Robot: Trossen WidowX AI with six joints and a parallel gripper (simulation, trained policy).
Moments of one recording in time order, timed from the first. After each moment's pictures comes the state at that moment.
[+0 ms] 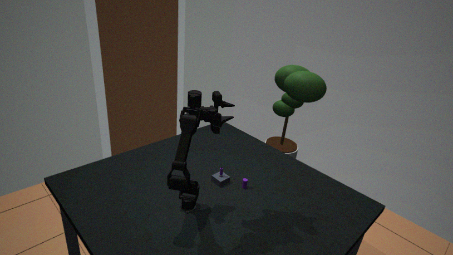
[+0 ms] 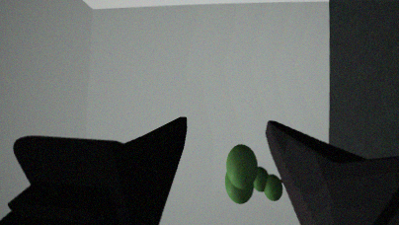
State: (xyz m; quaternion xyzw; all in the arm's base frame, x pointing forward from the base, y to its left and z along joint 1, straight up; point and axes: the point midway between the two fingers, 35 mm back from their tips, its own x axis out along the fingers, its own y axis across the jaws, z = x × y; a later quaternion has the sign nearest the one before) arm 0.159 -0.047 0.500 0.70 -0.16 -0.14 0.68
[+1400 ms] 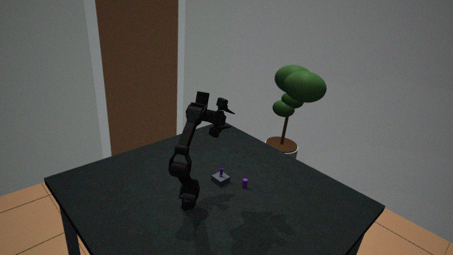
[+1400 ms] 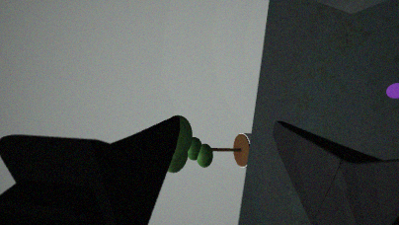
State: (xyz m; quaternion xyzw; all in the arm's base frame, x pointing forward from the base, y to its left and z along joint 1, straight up) arm 0.222 0.009 0.427 0.65 0.00 -0.21 0.73
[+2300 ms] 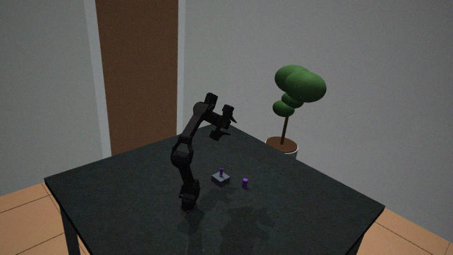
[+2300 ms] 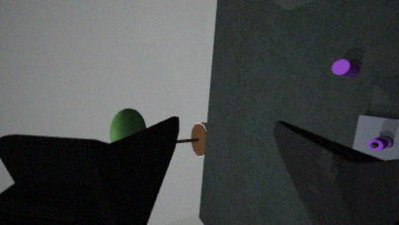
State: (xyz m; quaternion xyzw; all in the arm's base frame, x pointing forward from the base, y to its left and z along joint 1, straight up) arm 0.261 0.029 0.371 0.63 0.10 -0.29 0.71
